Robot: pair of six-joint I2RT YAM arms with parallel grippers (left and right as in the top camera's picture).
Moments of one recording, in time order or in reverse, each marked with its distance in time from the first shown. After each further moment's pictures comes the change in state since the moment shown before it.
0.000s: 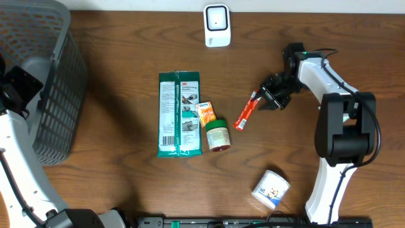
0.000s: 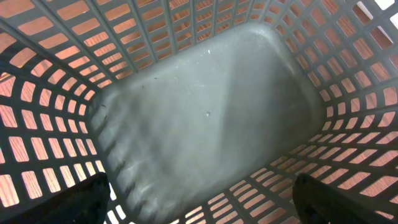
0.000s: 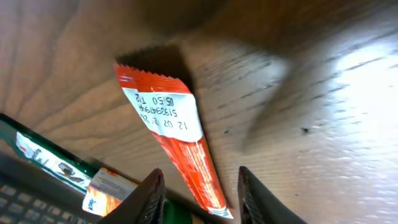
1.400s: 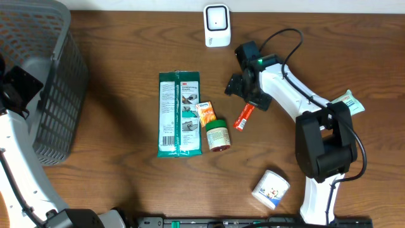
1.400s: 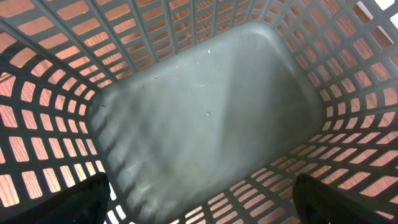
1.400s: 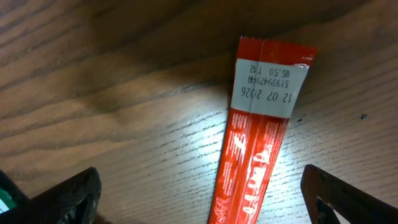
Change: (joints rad) left arm 0.000 0.000 0.000 0.000 0.000 0.000; right arm 0.306 -0.084 -0.005 0.105 0.517 0.039
